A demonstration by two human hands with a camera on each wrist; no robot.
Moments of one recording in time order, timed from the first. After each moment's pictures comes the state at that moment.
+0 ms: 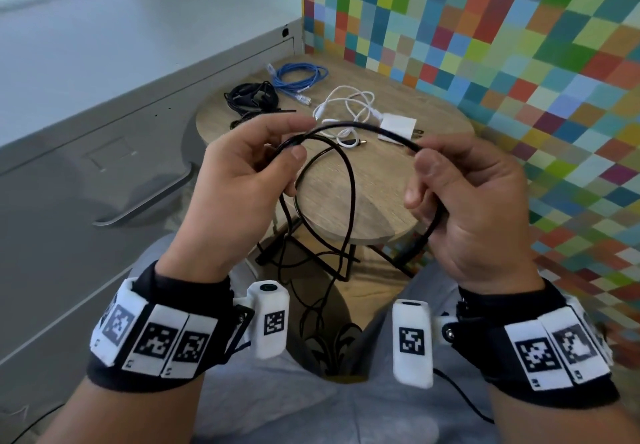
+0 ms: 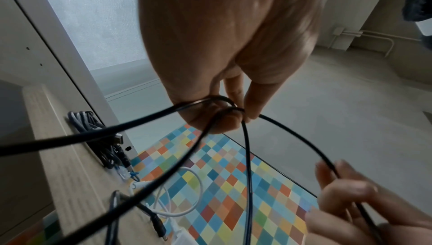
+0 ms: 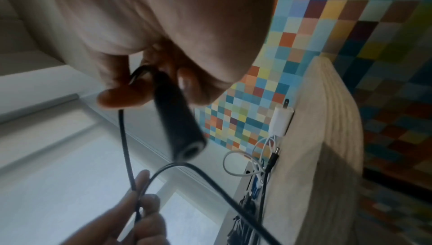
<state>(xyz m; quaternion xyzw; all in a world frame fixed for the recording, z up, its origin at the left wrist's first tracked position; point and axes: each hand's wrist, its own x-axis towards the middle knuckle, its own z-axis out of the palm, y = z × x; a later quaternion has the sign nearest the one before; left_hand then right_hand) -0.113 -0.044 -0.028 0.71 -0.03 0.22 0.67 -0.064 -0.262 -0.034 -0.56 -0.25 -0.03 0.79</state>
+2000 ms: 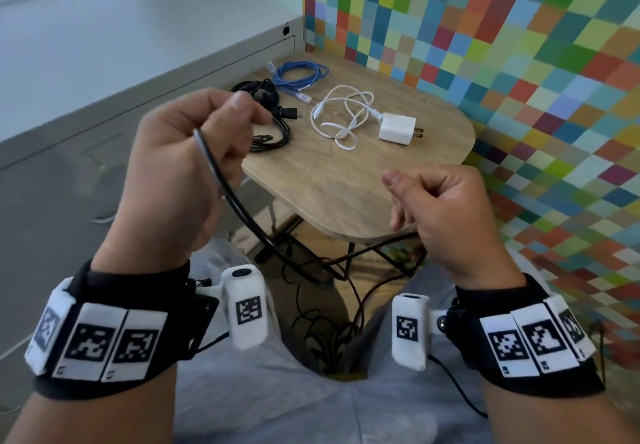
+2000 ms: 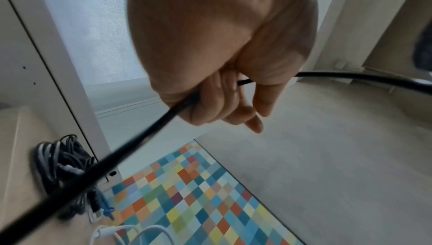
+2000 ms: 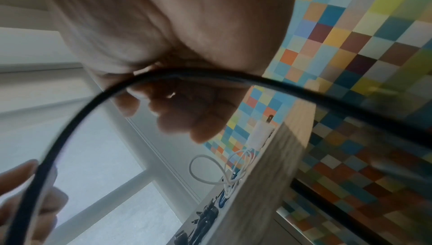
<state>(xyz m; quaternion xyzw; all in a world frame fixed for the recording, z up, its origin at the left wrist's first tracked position) -0.131 -0.017 0.000 0.66 0.01 0.20 0.72 -0.055 -0.262 -0.049 -0.74 -0.23 -0.01 0.63</state>
